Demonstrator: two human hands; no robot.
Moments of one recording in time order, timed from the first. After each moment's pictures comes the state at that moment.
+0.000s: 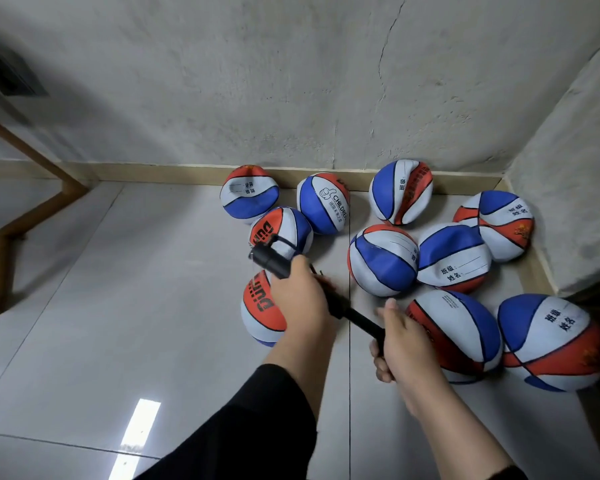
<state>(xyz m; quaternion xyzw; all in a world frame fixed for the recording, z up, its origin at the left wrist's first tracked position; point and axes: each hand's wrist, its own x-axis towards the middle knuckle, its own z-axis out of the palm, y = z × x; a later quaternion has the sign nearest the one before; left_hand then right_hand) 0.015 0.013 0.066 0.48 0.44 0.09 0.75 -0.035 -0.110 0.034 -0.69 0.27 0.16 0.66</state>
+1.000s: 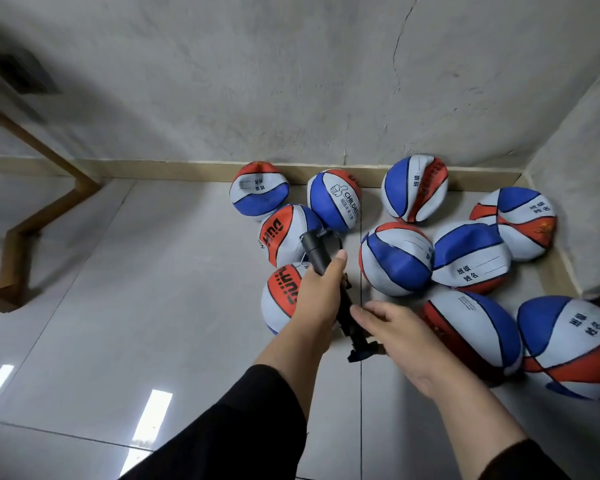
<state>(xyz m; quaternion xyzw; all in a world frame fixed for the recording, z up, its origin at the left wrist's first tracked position) 0.014 0.028 0.051 0.63 0.32 -0.10 0.70 -0.014 -0.105 0.033 -0.69 0.09 0.28 0.66</state>
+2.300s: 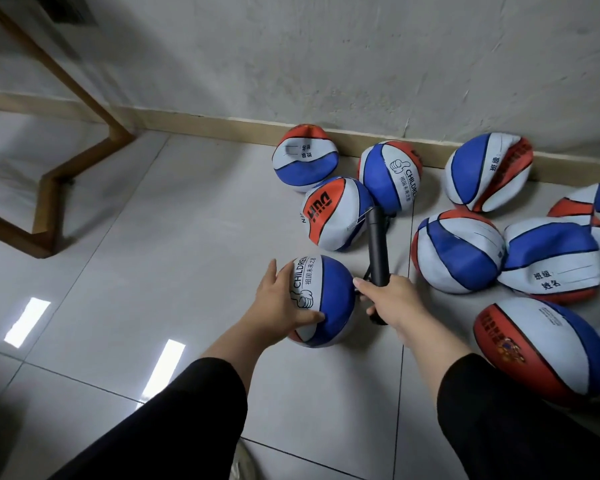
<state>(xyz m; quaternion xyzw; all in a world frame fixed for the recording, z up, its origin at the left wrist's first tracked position) -0.019 0.194 -0.045 0.88 0.18 -0.18 0.39 0.049 -0.017 -0.049 -0.79 0.17 0.27 0.52</state>
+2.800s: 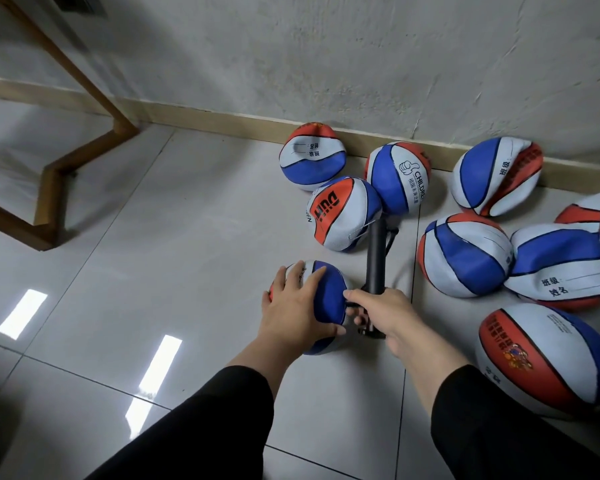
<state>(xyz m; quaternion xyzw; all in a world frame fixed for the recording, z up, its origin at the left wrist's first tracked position) -0.026 0.171 -0.053 0.96 0.10 -0.15 0.20 0.031 0.006 -0.046 -0.71 0.23 0.34 0.58</state>
